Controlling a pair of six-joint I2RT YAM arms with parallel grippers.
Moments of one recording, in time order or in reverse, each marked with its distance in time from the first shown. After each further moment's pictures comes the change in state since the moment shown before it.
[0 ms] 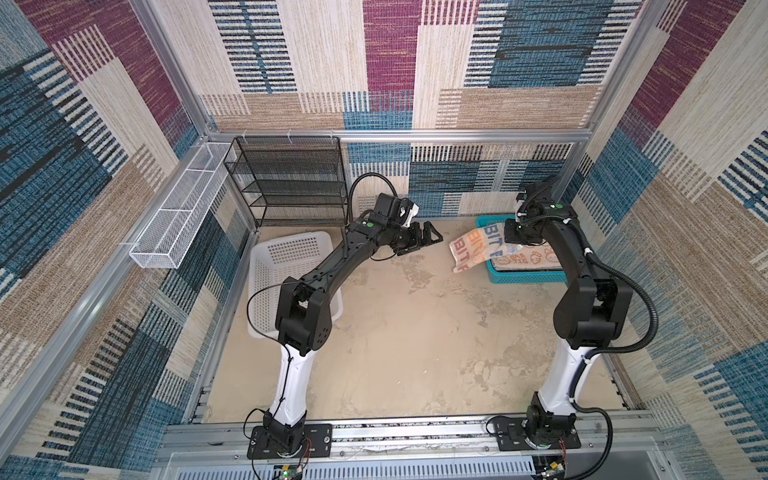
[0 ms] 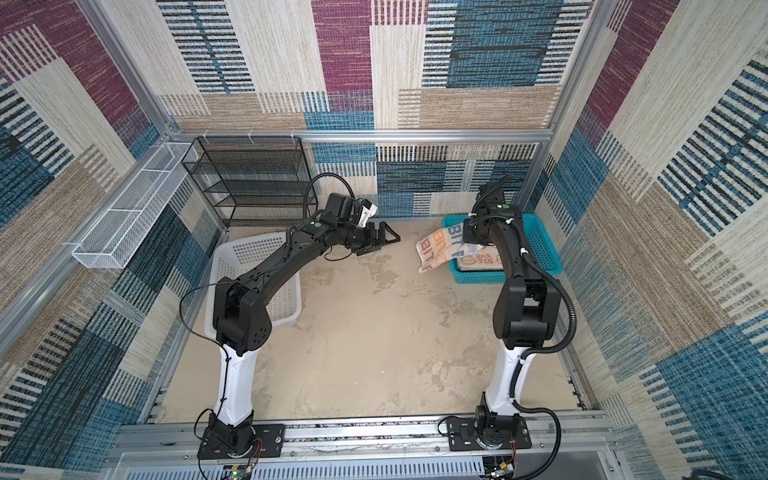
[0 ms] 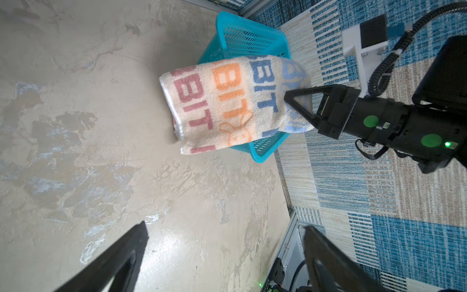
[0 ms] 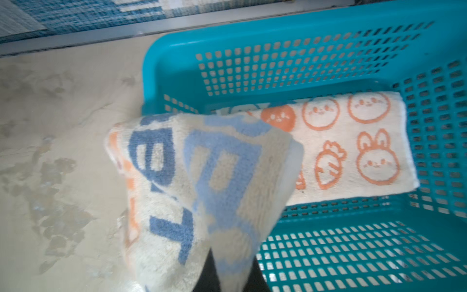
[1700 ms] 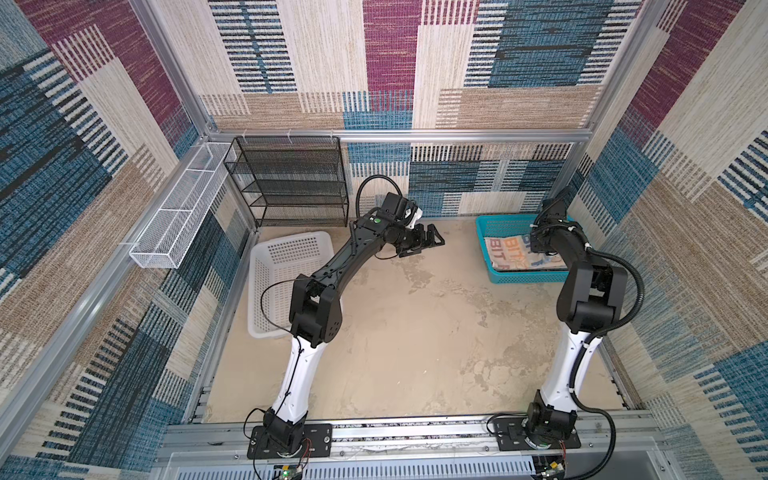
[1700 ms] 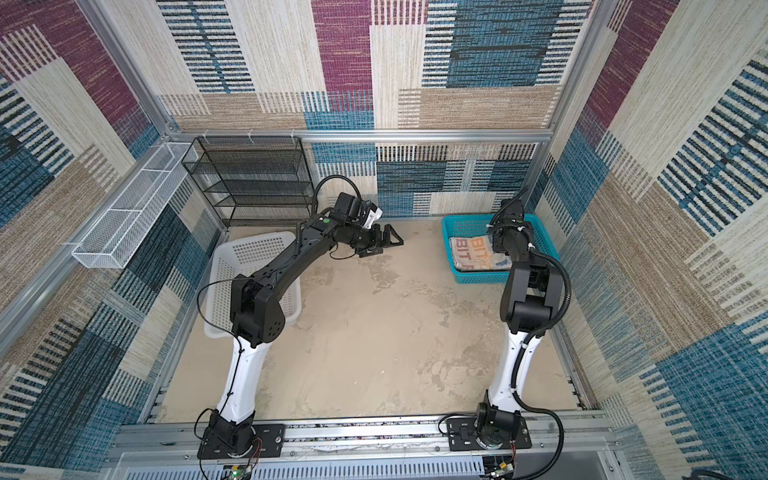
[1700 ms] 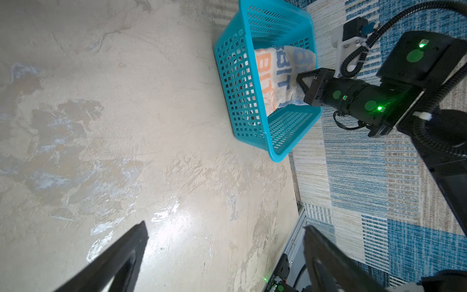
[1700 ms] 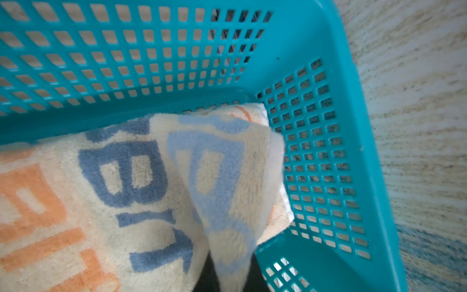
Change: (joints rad) left arm -0.011 0.134 0.198 -0.170 -0.014 0.035; right arm -0.159 0.178 -0.071 0.306 0.331 -0.185
